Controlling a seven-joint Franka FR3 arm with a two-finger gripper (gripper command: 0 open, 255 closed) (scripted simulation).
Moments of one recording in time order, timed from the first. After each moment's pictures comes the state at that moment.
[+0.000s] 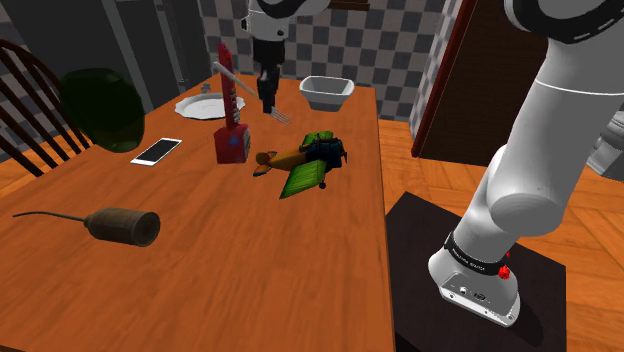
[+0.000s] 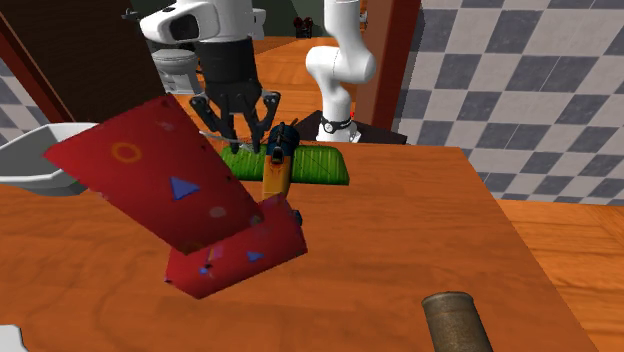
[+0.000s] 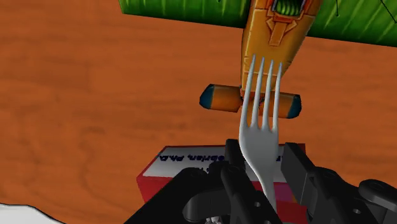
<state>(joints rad) 0.12 0.08 0.09 -1.74 0.04 1.87 -0.38</state>
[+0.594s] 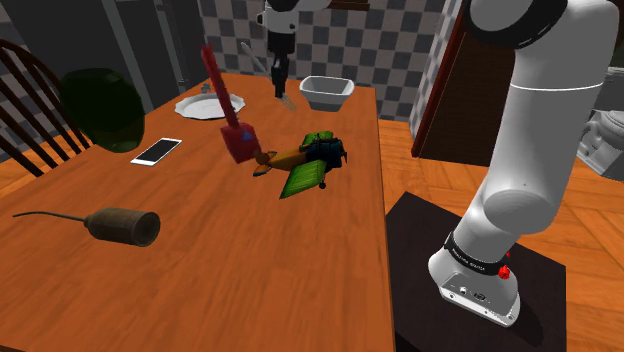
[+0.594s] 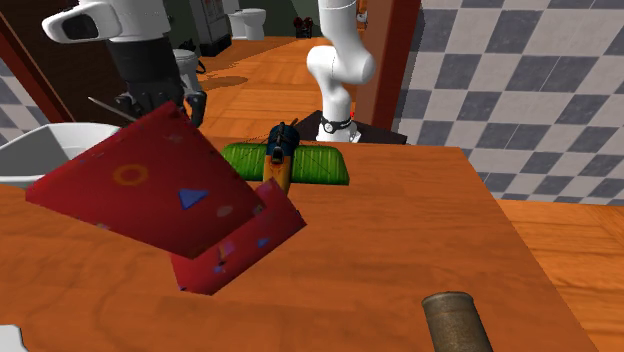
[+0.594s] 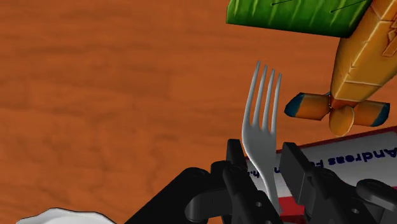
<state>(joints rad) 0.02 0.24 0.02 -1.53 0.05 1.81 -0.56</state>
